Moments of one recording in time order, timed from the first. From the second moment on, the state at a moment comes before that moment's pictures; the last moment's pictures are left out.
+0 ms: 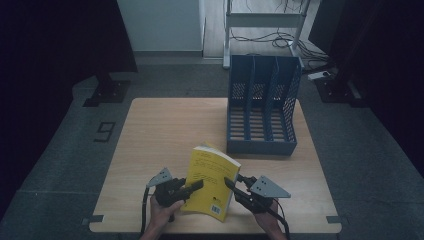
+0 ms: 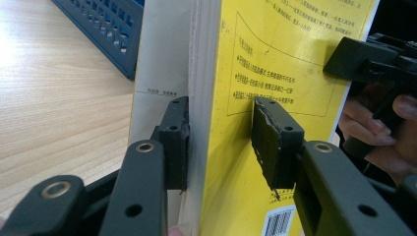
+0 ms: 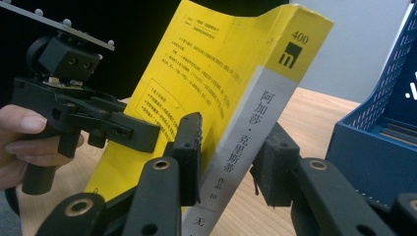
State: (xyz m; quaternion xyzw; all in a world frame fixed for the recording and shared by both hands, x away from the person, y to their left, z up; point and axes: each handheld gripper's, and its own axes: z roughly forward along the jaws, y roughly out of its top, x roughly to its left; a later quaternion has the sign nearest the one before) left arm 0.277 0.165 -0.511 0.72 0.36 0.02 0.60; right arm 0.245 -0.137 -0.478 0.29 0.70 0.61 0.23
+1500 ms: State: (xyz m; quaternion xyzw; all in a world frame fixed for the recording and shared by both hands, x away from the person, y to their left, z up) left arm 0.272 0.164 -0.505 0.72 0.34 0.04 0.60; right arm 0.242 -0.134 -0.473 0.27 0.69 0.64 0.22
